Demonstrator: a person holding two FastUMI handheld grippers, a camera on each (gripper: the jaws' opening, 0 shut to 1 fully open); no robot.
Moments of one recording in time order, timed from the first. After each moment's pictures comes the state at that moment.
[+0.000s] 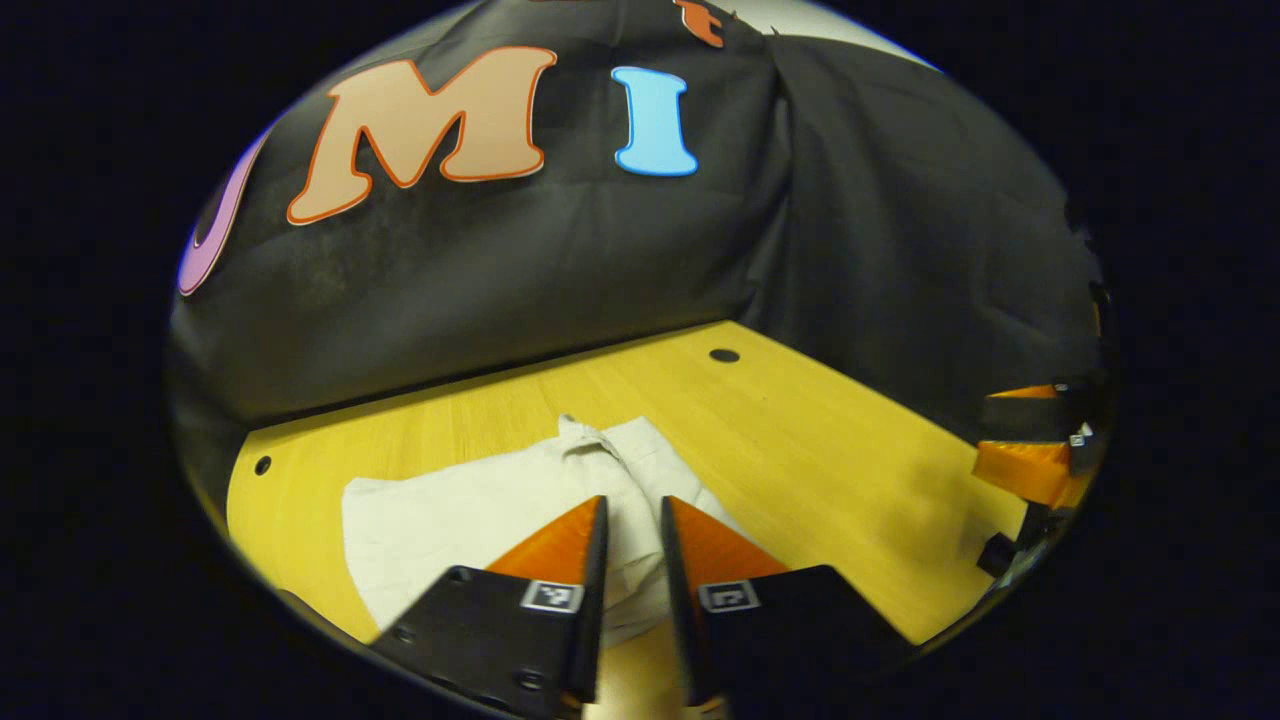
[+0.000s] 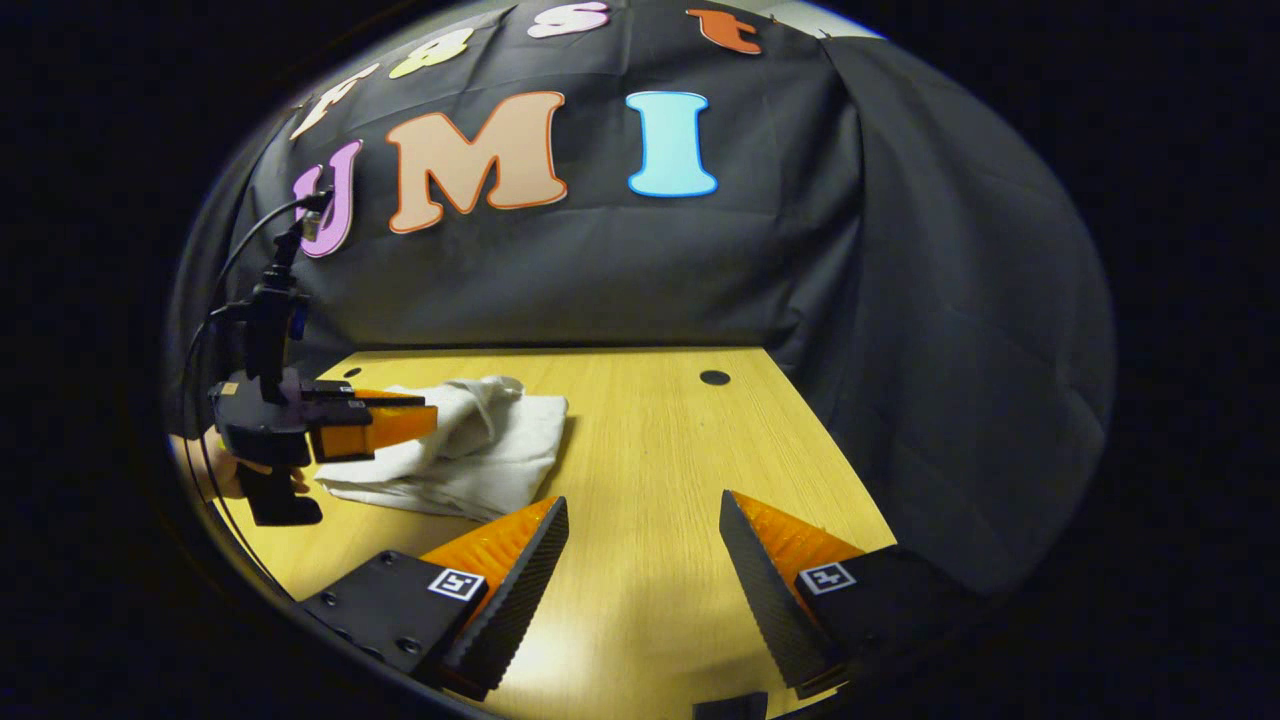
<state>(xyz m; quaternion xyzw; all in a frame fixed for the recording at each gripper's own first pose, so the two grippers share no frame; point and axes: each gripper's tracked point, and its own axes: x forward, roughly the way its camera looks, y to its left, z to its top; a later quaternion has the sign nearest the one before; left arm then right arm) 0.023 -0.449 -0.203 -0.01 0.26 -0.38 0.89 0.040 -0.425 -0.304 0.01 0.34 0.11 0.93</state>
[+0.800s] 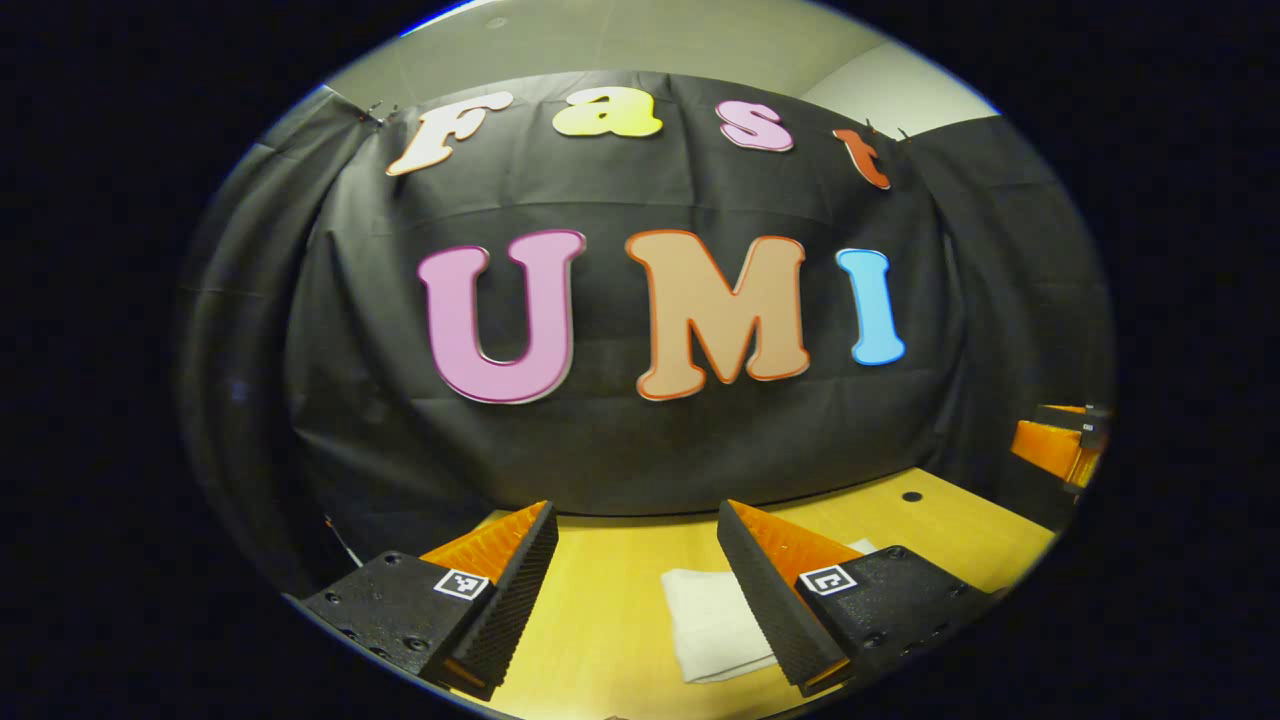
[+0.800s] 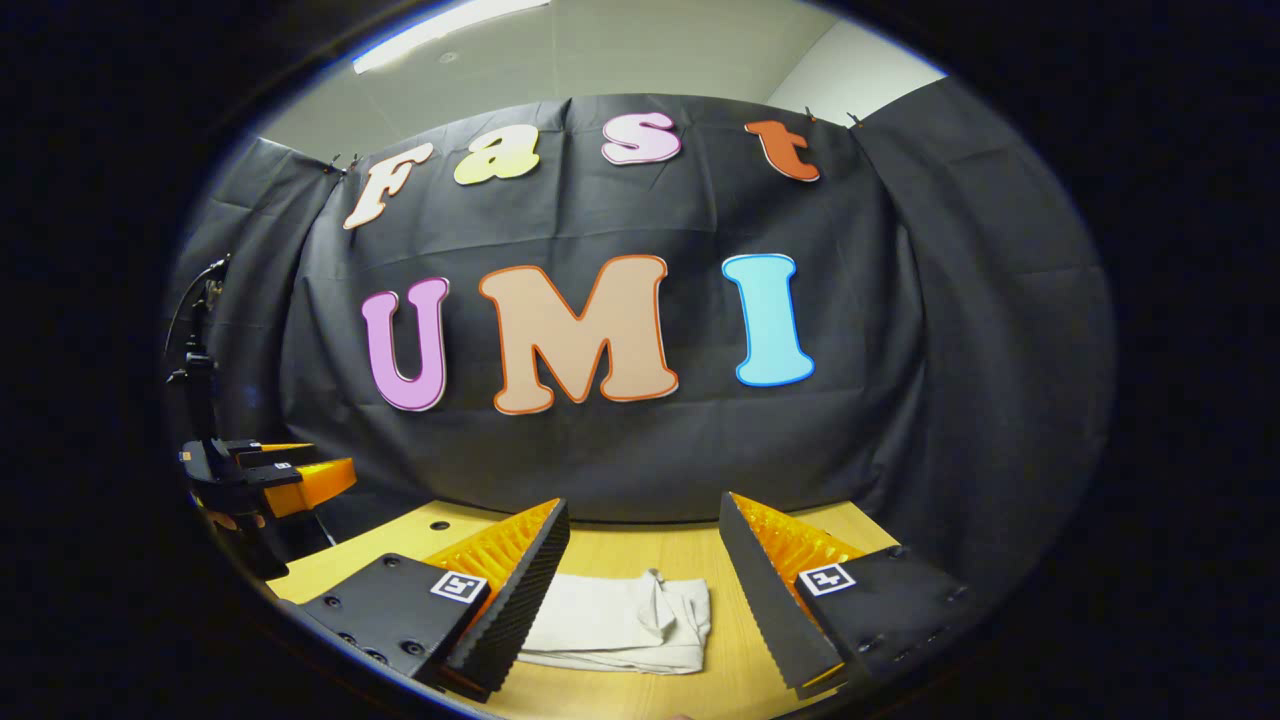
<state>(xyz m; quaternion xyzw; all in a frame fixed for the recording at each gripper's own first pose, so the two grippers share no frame) 0.069 -0.131 -0.036 -0.02 0.09 -0.09 0.99 0.080 -0.268 -0.110 0.09 0.13 0.15 0.98</state>
